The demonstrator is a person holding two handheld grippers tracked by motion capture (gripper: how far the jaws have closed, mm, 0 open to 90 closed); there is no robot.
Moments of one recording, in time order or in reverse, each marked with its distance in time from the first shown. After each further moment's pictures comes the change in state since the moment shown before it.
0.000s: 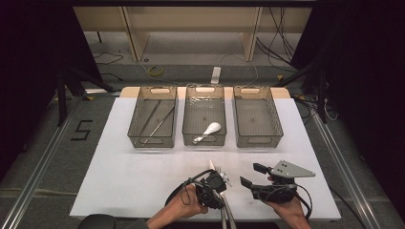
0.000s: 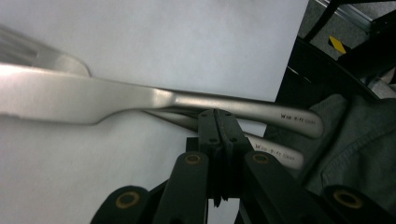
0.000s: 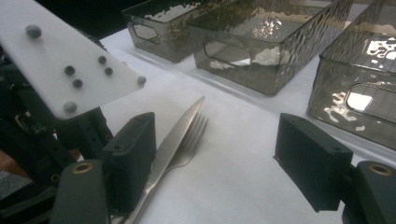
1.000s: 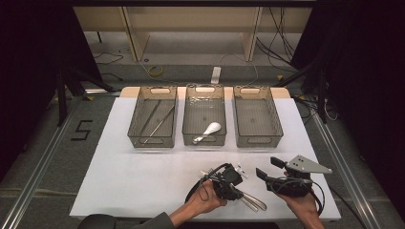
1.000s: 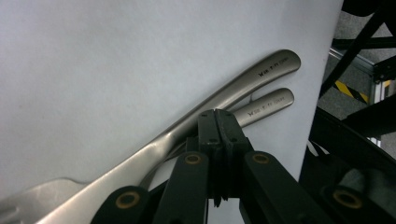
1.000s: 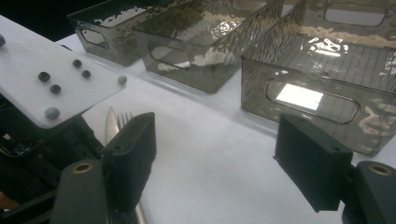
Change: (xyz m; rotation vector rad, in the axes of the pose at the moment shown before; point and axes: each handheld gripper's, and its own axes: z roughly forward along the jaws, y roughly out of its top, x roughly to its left) left arm 0.001 0.041 0.025 -0.154 0.035 -0.005; right arm -0.028 0.002 -0.022 -0.004 -0.147 0.027
